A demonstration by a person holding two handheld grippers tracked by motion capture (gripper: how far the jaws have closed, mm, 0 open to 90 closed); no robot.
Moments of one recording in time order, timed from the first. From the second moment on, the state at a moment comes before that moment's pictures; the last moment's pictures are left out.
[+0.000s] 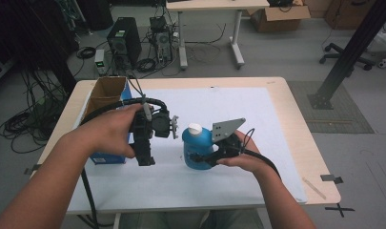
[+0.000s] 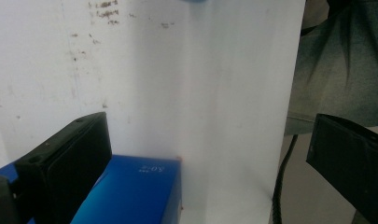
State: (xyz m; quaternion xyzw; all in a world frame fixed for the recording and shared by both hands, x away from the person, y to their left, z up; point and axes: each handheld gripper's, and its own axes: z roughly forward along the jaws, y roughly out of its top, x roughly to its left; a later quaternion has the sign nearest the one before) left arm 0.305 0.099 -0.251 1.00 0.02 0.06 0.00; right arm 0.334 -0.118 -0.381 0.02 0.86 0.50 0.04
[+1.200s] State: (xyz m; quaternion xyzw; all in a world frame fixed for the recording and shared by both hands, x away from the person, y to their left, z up) left arm 0.310 0.068 -0.259 1.00 0.00 0.05 -0.01; right arm 0.325 -0.046 -0.388 -0.02 0.86 0.51 0.03
